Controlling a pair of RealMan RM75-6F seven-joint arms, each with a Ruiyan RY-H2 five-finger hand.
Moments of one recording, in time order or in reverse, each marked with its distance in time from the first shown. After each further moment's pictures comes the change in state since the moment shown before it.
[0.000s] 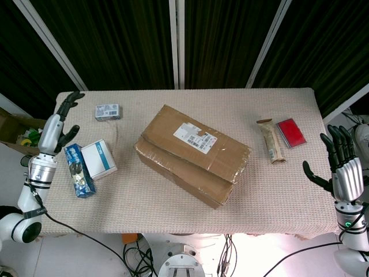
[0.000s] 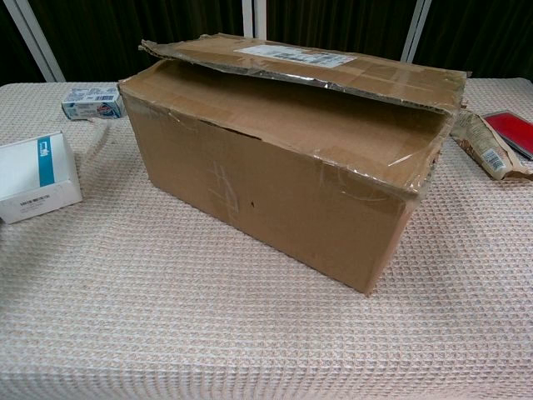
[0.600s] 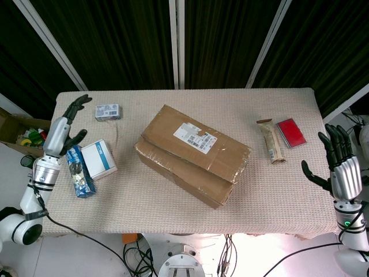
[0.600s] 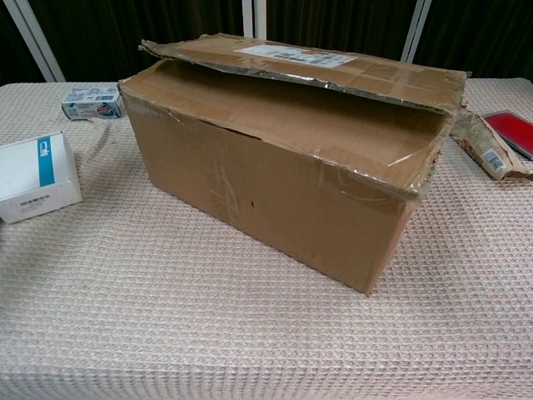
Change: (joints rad) left arm -0.012 0.009 0.029 -0.026 0.018 -0.003 0.041; right arm 0.011 0.021 -0.031 -0.035 0.015 -0.025 -0.014
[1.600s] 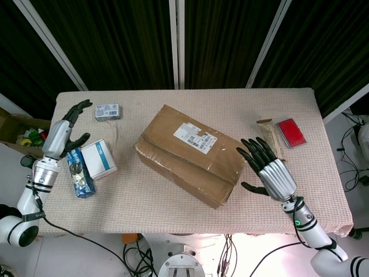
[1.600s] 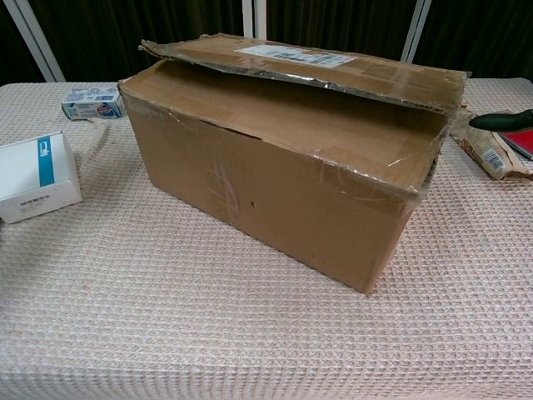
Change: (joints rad) left arm -0.006 0.021 0.038 0.004 -0.008 -0.029 0.047; right arm 0.140 0.036 -0.100 -0.411 -0.108 -0.353 -0.429
